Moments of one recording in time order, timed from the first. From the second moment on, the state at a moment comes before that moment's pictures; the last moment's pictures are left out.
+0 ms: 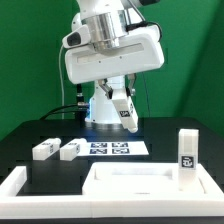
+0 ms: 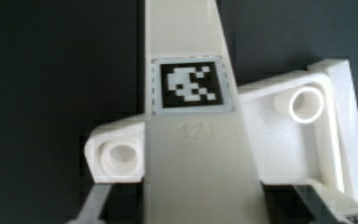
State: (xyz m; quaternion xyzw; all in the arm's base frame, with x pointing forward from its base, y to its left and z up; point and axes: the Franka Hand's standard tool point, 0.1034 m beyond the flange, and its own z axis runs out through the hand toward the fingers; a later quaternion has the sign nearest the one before) arm 0.514 -0.015 0.170 -0.98 0.19 0.01 0.10
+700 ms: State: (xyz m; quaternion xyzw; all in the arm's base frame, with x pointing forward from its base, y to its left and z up) arm 0.553 -0.035 0.193 -0.97 0.14 -0.21 0.03
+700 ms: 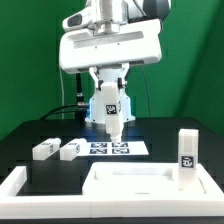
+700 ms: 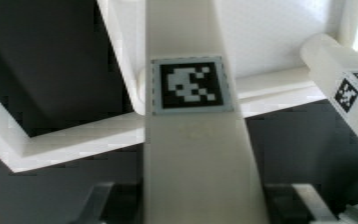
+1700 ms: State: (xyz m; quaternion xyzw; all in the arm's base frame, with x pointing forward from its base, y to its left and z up) arm 0.617 -0.060 0.175 -0.95 0.12 -0.27 -0.01
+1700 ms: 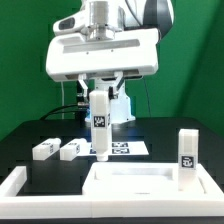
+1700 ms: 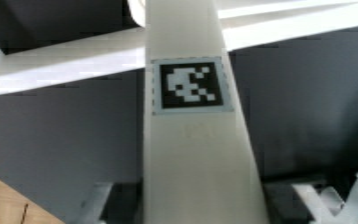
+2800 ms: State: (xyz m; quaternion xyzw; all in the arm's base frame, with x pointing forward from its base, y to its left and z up) arm 0.629 -0.074 0.148 -0.96 0.11 -0.27 -0.02
